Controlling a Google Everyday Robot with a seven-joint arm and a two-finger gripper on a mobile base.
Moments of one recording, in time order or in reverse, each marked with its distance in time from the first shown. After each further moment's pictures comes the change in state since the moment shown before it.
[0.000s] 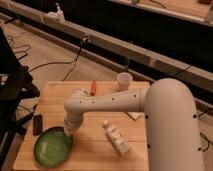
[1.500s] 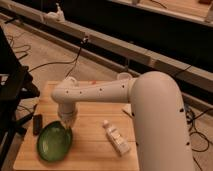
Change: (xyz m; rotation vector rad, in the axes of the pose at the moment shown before) arm -0.009 0.013 -0.024 0.088 0.121 -0.071
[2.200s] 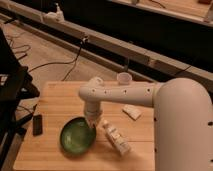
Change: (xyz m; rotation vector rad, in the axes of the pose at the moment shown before) arm 0.044 -0.127 -0.027 0.115 0.020 0.257
